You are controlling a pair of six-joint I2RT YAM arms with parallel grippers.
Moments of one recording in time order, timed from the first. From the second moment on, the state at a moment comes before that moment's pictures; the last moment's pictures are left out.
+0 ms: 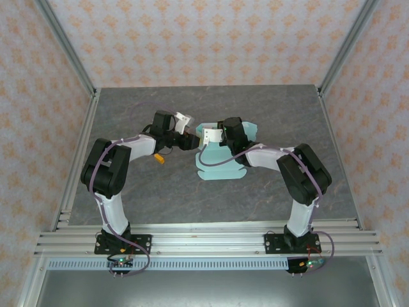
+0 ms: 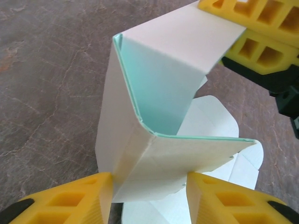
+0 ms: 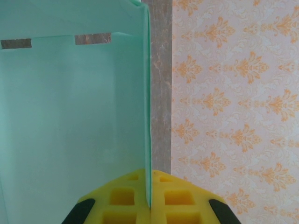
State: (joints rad) left arm -0.27 1.88 1.08 0.07 0.71 -0.09; right arm 0.58 1.83 1.01 0.39 0.21 -1.33
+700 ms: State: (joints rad) left arm -0.27 1.89 1.08 0.09 0.76 -0.03; right arm 0.57 1.83 0.95 0.51 0.19 -1.41
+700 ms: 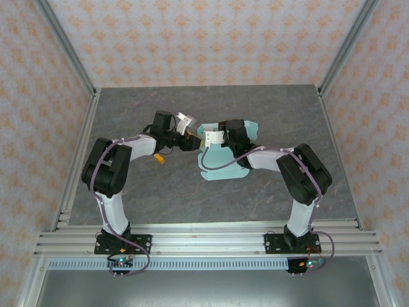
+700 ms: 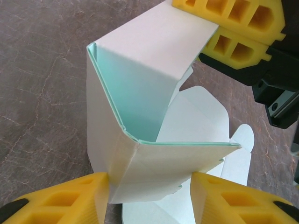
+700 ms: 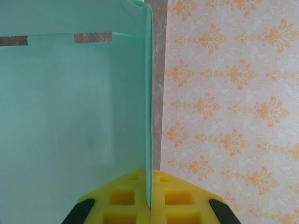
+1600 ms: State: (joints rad) left arm -0.34 1.89 0.93 0.32 0.66 -0.02; right arm 0.59 1.80 0.79 0.71 0.22 -1.41
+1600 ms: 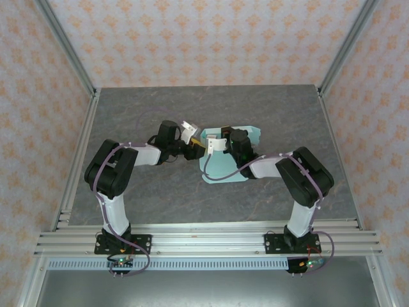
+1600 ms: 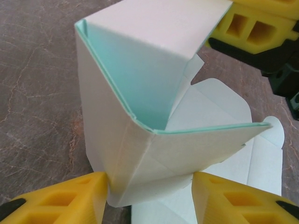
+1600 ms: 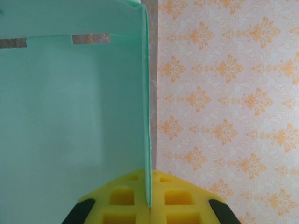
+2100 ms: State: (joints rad) left arm -0.34 1.90 0.91 0.40 0.65 -0.04; right arm 0.59 1.77 0.79 0.67 0.22 -1.39
